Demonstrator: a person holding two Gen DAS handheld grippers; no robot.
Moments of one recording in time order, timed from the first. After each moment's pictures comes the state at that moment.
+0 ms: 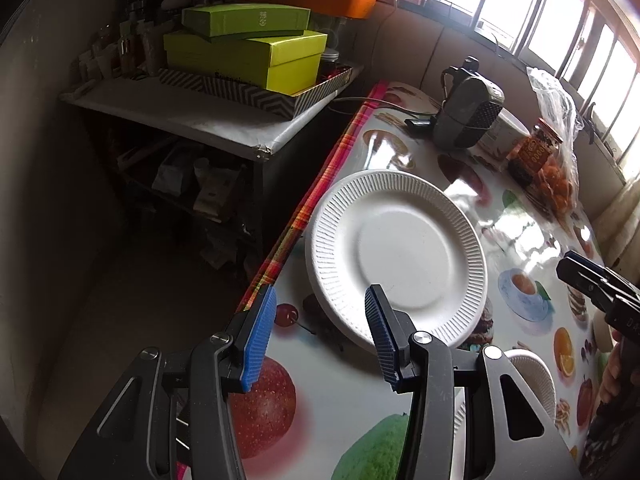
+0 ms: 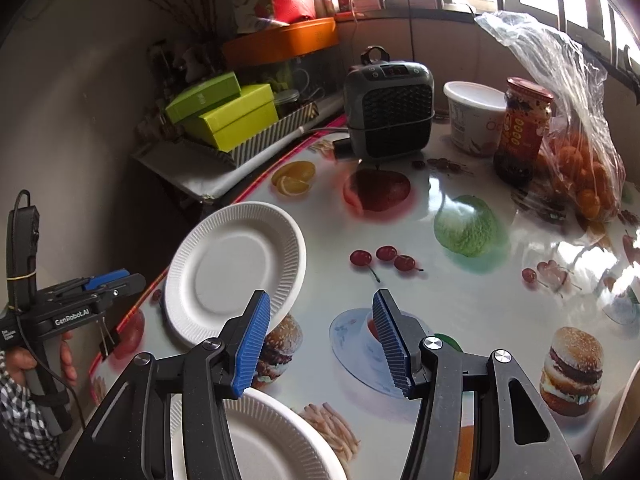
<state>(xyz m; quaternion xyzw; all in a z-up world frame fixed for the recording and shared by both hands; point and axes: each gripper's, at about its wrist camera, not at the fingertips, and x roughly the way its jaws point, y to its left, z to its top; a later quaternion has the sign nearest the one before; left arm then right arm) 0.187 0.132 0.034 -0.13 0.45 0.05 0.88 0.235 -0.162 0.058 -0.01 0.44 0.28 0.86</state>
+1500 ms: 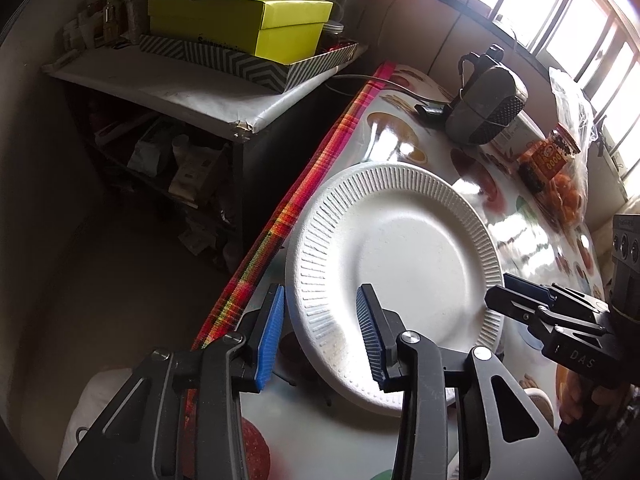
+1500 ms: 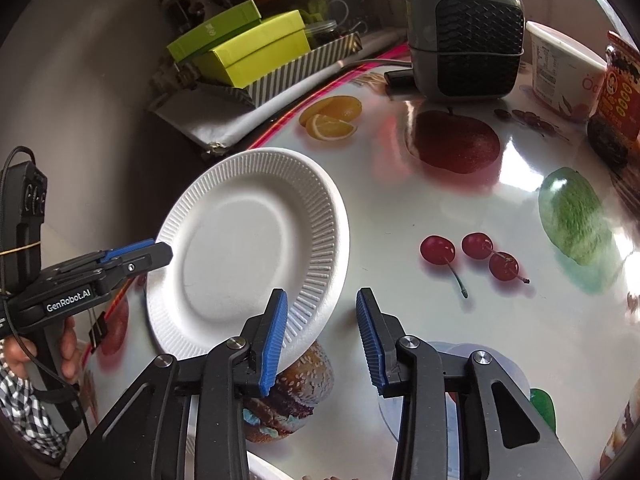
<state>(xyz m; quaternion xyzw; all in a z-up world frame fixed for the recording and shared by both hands) 0.230 0.135 0.002 -0.16 0.47 0.03 0.86 0.280 -0.109 -0.004 -0.02 0.51 0.34 0.79</state>
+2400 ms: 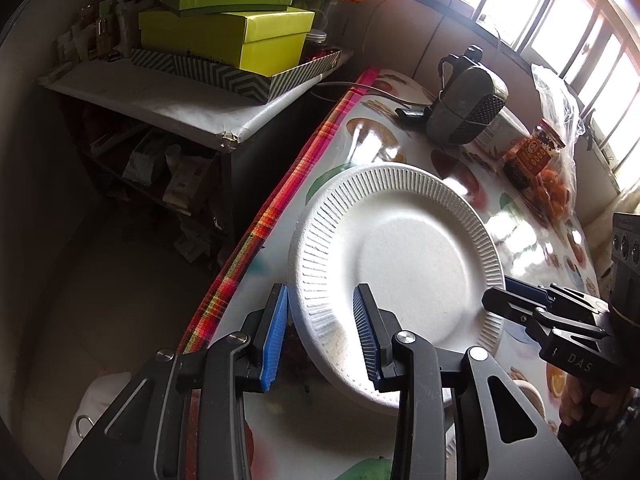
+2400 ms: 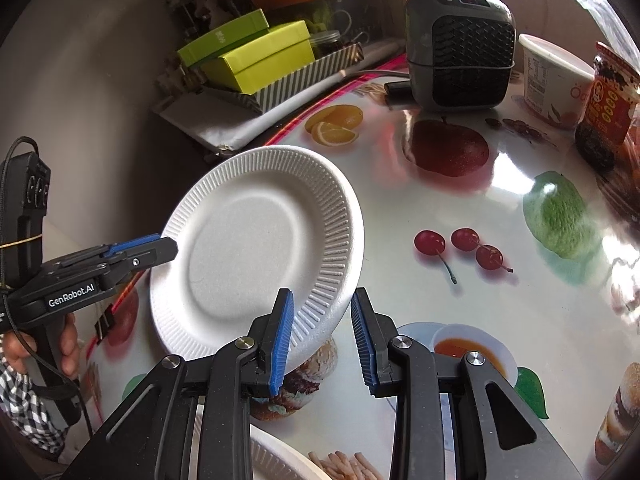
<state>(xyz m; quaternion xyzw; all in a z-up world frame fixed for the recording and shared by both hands) 0.222 0.124 0.014 -0.15 0.46 0.02 0.87 0.265 -0.118 0.012 -0.02 0.49 0.34 0.80</state>
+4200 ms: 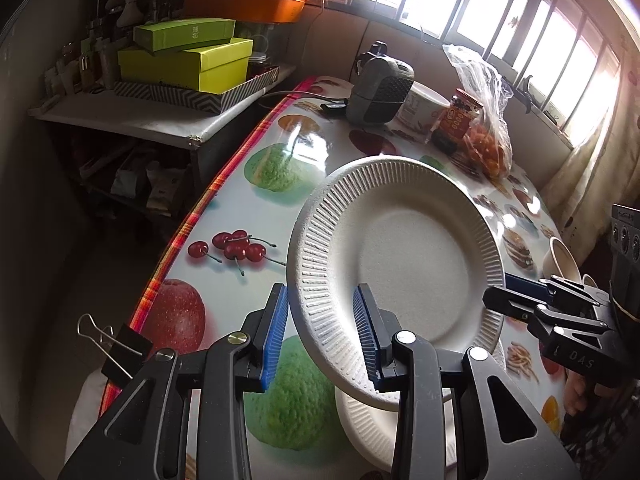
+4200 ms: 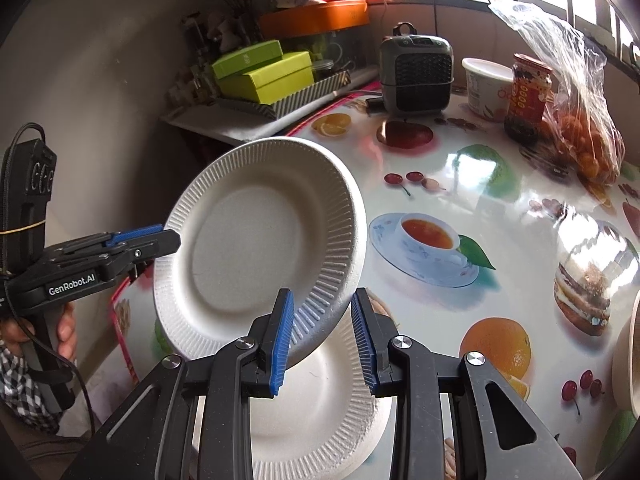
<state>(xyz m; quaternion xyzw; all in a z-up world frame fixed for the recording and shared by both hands) 0.128 0.069 0.048 -0.11 0.43 -0.04 0.89 0.145 -0.178 0.054 -0.03 0.45 0.31 0.84</state>
